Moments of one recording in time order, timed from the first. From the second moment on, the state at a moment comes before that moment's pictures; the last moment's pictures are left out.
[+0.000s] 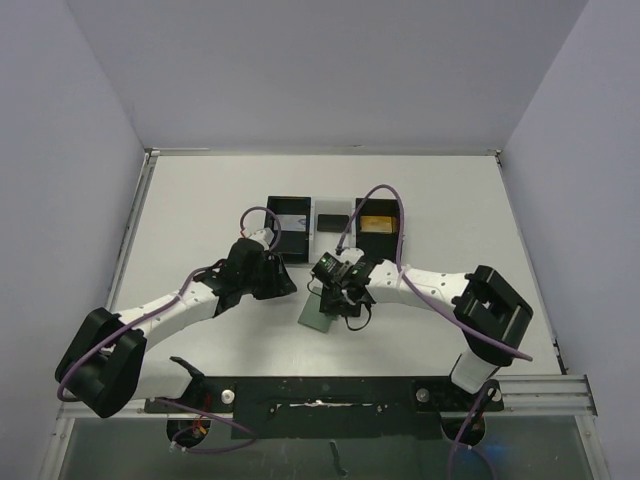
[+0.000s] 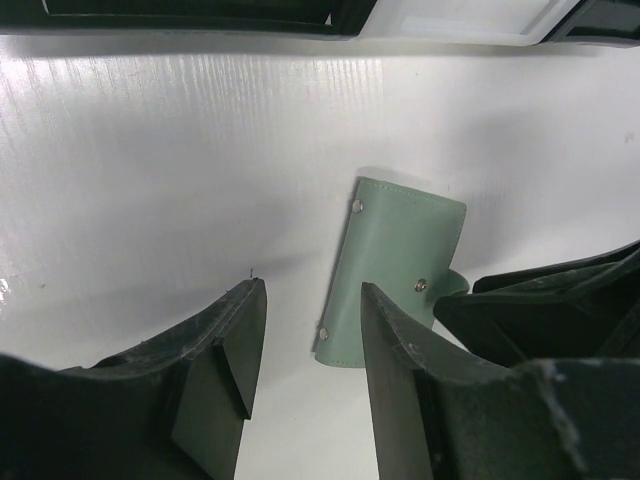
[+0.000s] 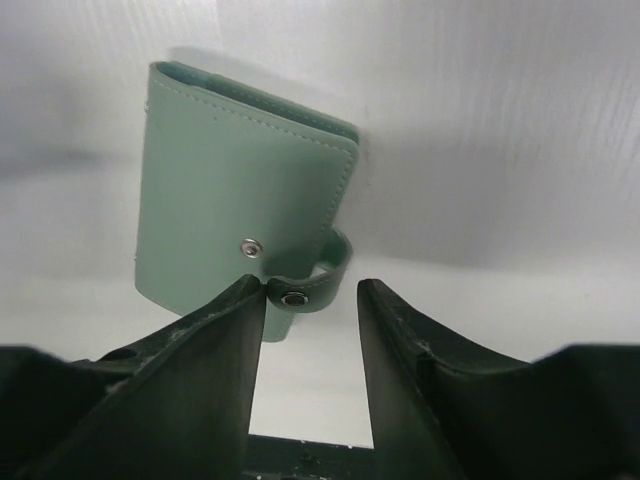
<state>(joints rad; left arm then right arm) -0.59 1.29 0.61 -0.10 0.13 -0.71 0.96 1.68 1.08 -0.67 0.19 1.03</state>
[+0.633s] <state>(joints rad) -0.58 1.30 0.61 -0.11 0.17 -0.67 0.90 1.57 0.90 -0.56 0.15 1.01</state>
